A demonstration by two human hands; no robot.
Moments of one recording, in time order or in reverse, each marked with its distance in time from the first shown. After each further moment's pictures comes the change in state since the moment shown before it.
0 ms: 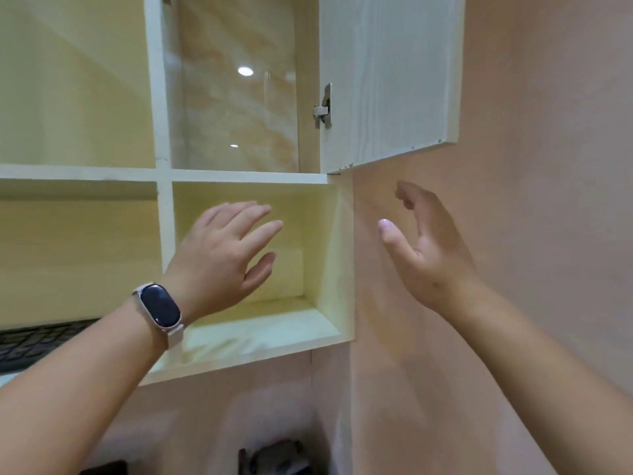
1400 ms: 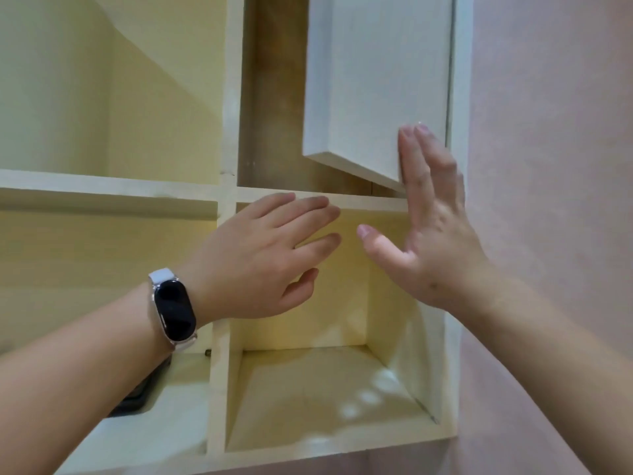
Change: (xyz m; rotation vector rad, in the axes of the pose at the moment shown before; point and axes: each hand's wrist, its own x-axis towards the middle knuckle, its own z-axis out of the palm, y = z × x) left_hand 0.019 -0.078 0.020 0.209 -0.013 0.290; right_hand 0.099 -0.029 0.119 -0.097 0.086 -0.471
